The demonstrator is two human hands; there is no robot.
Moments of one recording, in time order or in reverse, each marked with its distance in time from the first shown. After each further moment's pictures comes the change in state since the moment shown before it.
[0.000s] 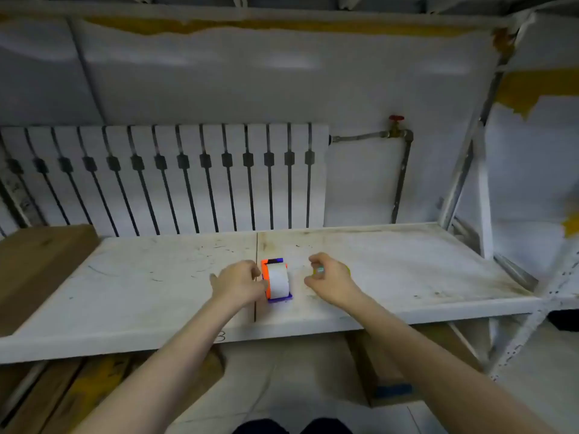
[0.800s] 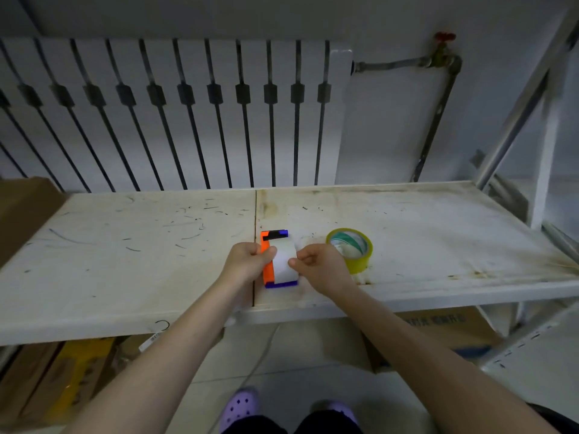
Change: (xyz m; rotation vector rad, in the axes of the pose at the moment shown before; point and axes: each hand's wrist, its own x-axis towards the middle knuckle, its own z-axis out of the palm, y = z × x) left_hand 0.078 -0.021 0.065 -0.696 -0.143 -0.182; right_hand 0.067 0.033 0.070 0.144 0.007 0.100
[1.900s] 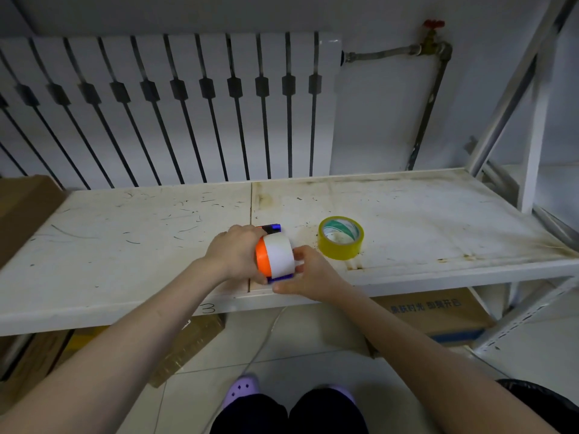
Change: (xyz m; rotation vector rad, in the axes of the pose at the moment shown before) left_hand -0.006 0.010 -0.019 1.094 -0.168 0.421; right_hand -0.021 0.023 0.003 -0.083 -0.248 -0.016
